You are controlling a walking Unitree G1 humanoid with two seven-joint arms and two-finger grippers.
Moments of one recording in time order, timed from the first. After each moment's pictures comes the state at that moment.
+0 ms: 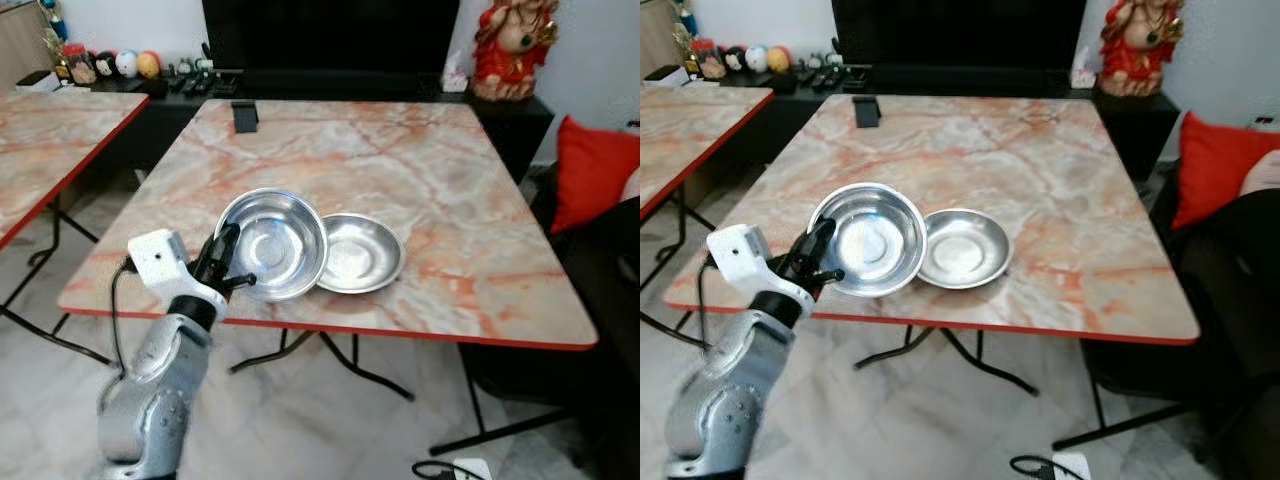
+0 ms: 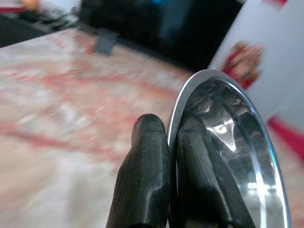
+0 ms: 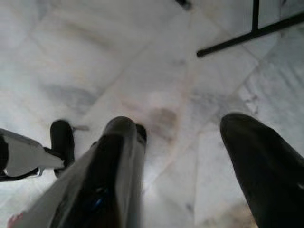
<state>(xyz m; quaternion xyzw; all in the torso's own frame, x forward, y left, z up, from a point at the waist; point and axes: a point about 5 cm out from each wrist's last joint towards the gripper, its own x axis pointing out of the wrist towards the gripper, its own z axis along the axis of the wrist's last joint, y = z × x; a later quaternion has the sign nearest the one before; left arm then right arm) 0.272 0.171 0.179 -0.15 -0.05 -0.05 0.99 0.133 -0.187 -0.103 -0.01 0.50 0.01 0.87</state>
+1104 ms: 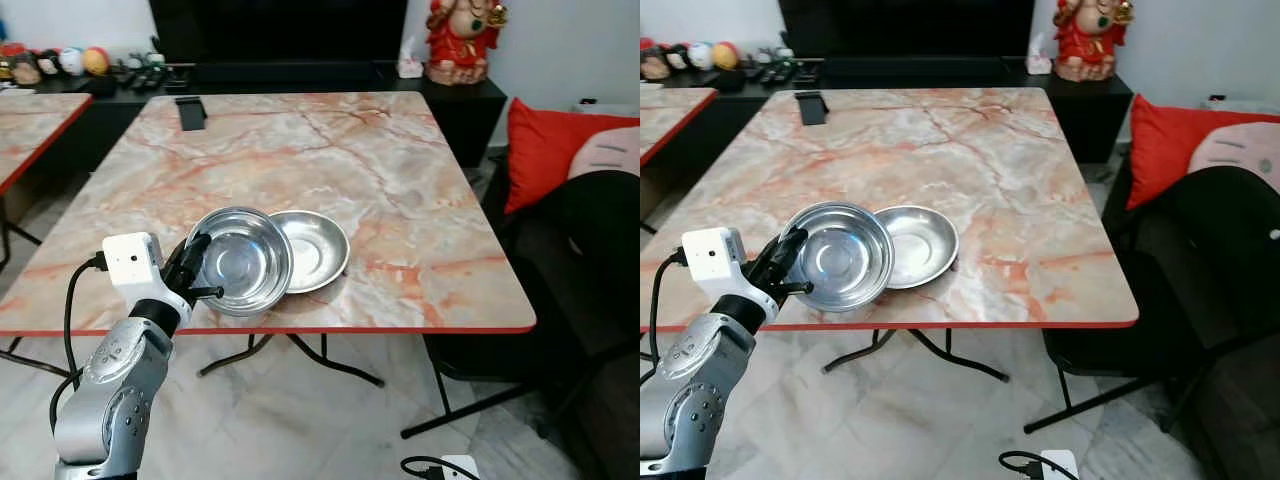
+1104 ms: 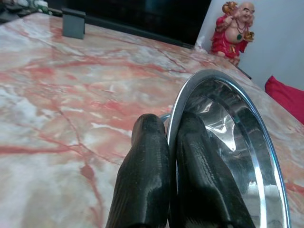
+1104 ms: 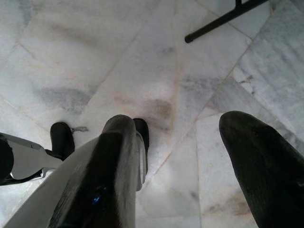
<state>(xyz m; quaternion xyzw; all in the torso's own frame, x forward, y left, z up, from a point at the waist) 0.273 0.189 0.177 -0.12 -0.04 -0.06 0.99 0.135 -0.187 -0.102 0.00 0.50 0.00 0.87</state>
